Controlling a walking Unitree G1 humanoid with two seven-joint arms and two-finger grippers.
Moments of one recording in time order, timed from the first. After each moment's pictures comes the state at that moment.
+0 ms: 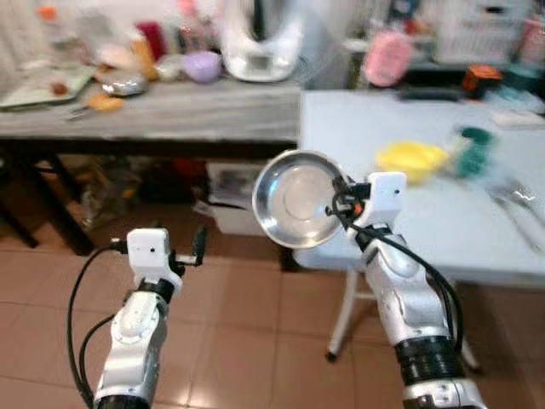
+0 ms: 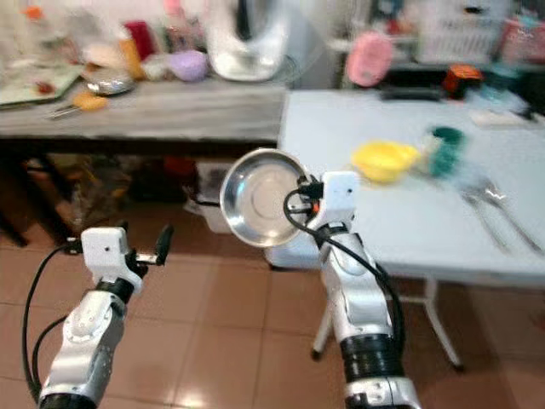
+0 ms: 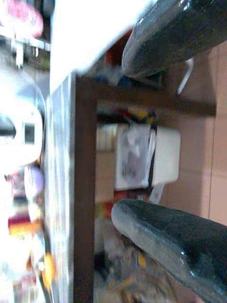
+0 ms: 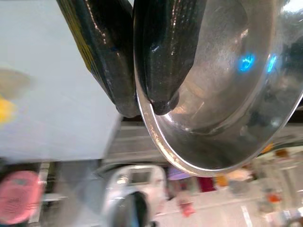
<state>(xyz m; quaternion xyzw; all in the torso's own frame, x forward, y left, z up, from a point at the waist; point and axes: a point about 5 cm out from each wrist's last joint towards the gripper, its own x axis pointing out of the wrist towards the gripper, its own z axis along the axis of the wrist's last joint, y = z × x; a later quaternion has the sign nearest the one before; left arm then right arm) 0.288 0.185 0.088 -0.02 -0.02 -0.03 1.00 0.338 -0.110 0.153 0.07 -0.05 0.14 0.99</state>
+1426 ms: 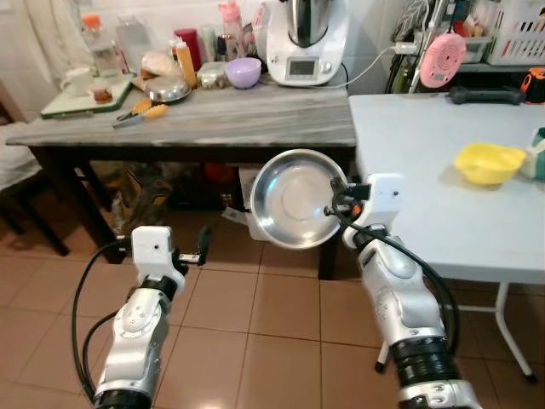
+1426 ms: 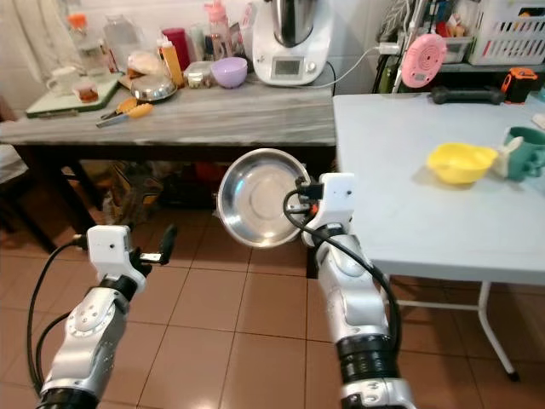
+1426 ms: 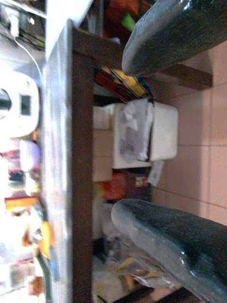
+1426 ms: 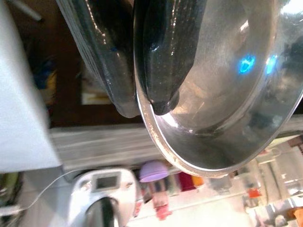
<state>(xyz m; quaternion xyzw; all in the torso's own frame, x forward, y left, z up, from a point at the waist) 0.290 0.183 0.084 -0.02 0.00 -0.04 1.00 0.337 -0.105 0.149 0.09 -0.04 0.13 0.99</state>
